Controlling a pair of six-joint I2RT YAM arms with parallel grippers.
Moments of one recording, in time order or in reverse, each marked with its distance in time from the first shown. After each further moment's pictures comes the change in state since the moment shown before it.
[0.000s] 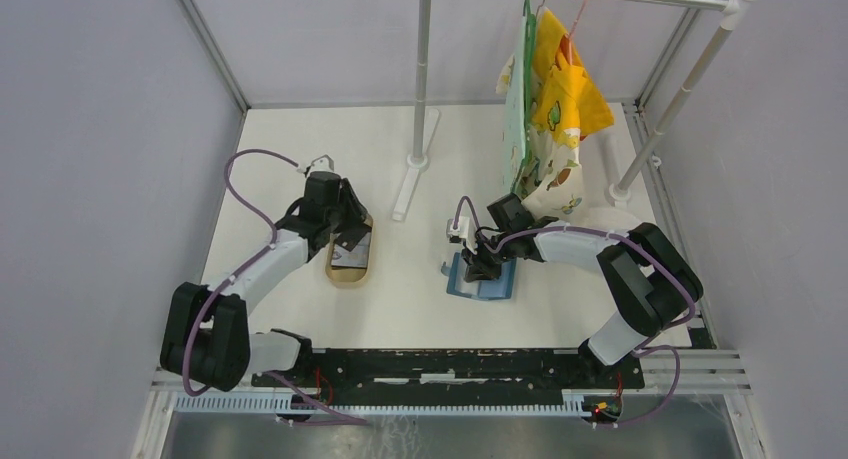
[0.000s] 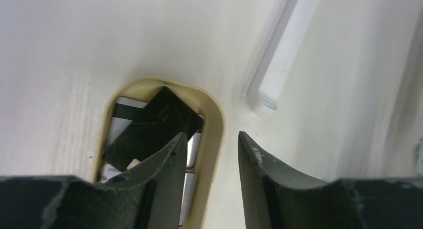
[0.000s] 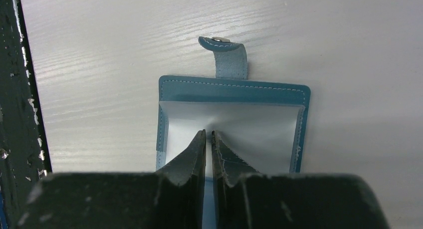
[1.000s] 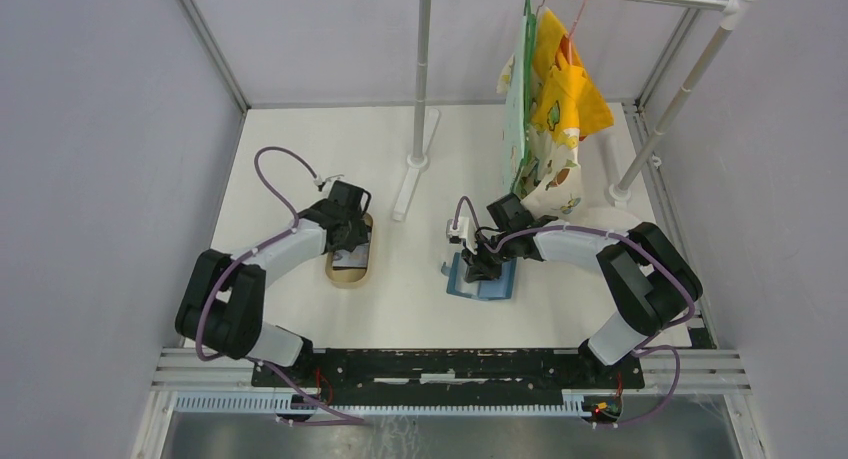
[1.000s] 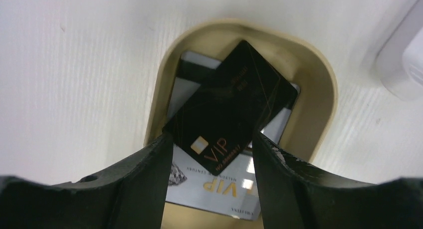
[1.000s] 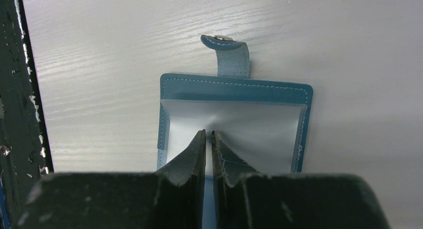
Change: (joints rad) left arm -0.077 0.166 0.064 -0.249 -0.272 0.104; right arm 0.000 0.004 0.009 -0.020 -0.002 -0.010
